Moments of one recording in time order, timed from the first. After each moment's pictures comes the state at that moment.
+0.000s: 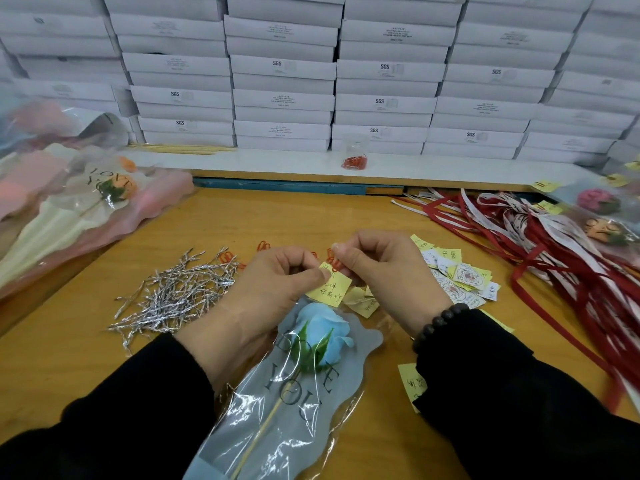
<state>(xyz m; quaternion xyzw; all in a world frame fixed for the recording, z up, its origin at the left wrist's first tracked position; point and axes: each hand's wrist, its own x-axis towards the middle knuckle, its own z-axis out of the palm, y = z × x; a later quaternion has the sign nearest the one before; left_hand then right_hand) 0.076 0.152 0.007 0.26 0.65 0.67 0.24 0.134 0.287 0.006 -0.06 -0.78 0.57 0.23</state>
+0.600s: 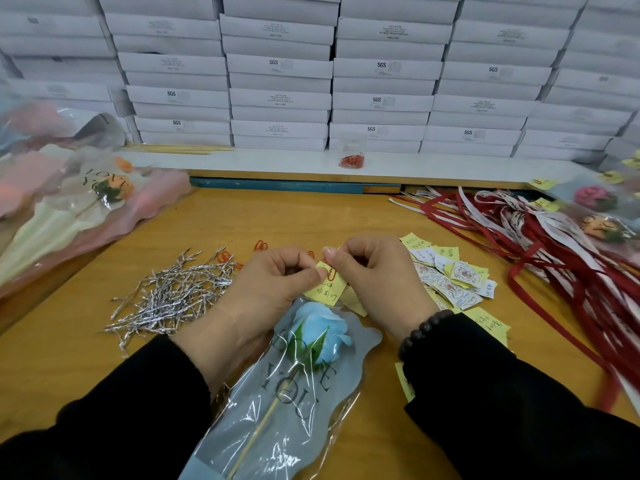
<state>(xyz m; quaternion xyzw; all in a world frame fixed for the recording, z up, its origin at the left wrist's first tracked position) 0.079 0.153 0.006 0.25 0.65 0.68 0.23 0.136 0.280 0.002 -0.09 -0.82 0.51 0.26</state>
